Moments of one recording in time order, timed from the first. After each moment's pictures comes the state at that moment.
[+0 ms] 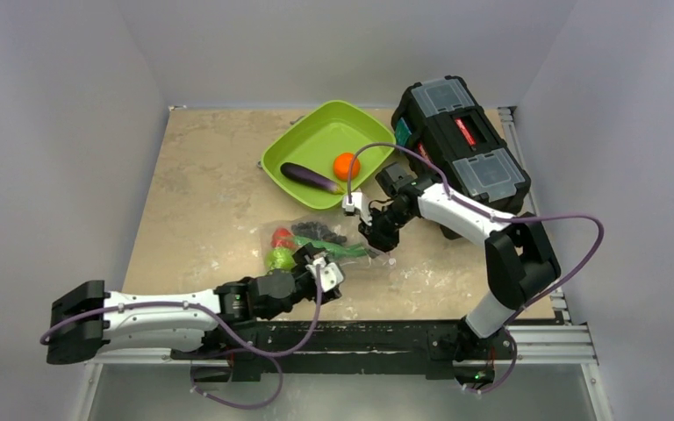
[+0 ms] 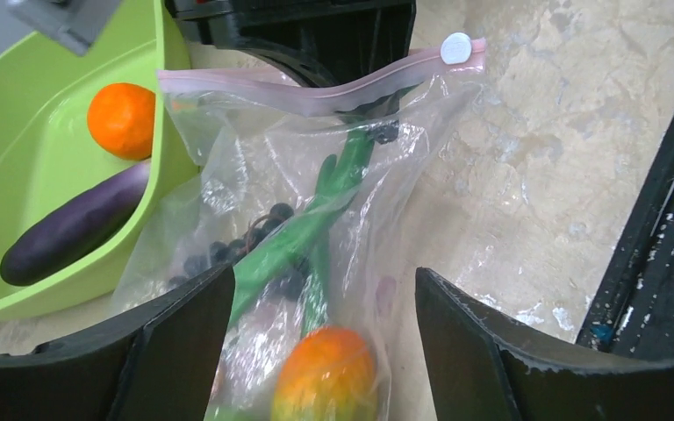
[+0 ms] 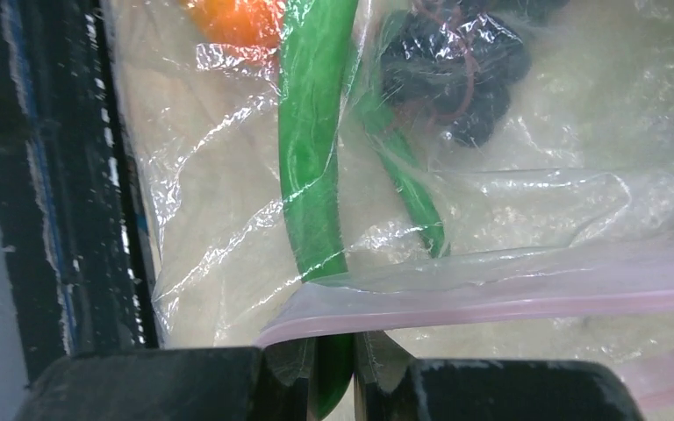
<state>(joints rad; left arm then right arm) -1.30 0.99 0.37 0.32 -0.43 0.25 0.56 1.64 1.14 -0.83 -0.63 -0.73</state>
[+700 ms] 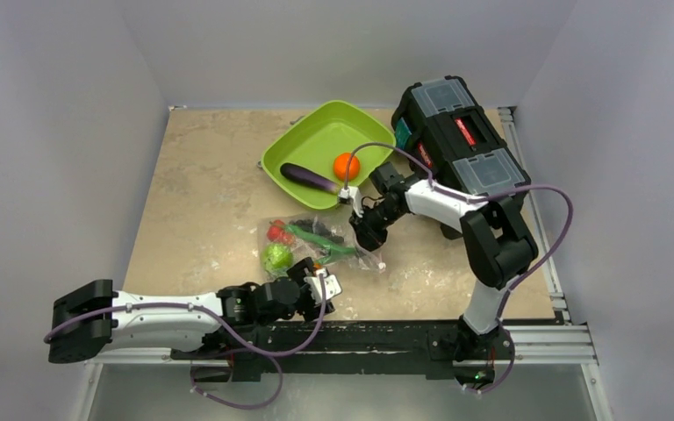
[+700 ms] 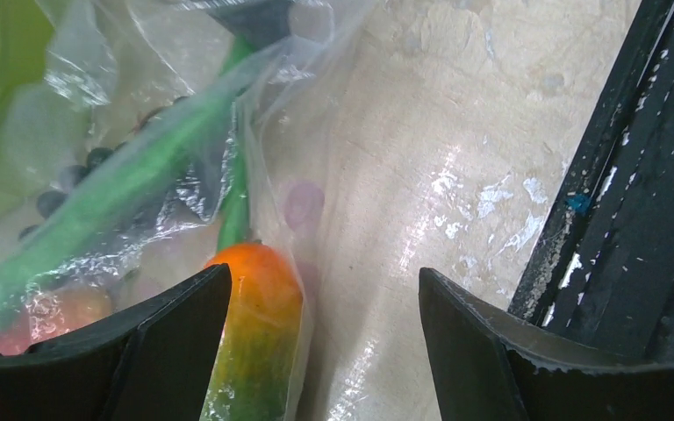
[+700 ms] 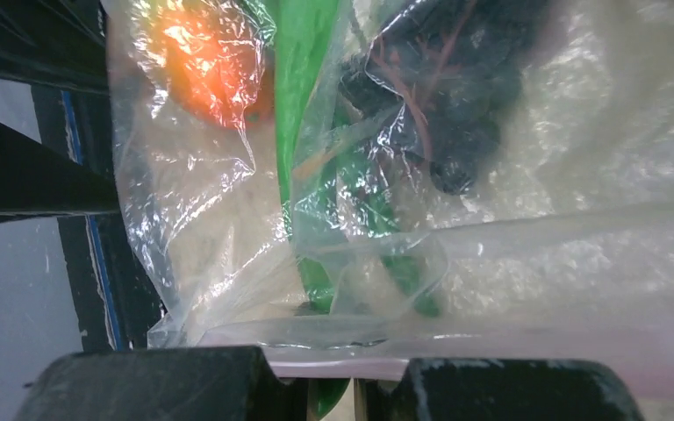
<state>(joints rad) -1.30 0.94 0.28 0.17 -0.33 0.14 0.55 1.83 1.17 -0.70 -0.75 -0.51</state>
